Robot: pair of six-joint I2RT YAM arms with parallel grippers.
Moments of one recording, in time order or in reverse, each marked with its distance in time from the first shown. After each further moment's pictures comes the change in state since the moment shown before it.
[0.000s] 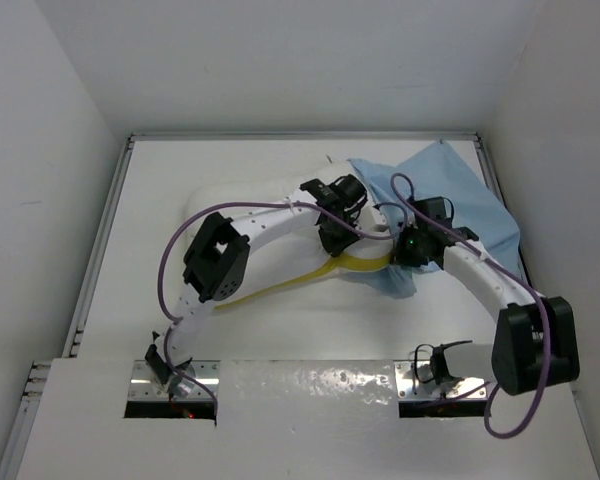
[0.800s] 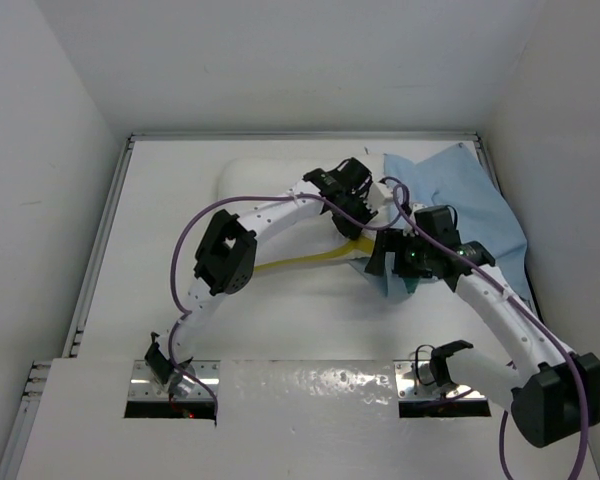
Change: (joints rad) left arm 0.029 0.127 0.221 0.098 0.068 -0.180; right arm 0.142 -0.274 -0.010 -0.148 -0.140 0.006
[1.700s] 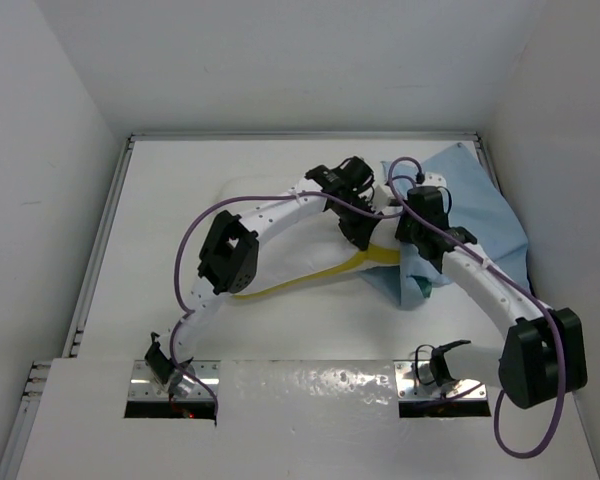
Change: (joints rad) left arm -0.002 0.038 0.086 -0.095 0.255 -0.024; right arm -0.024 0.196 0.074 0.325 0.496 0.029
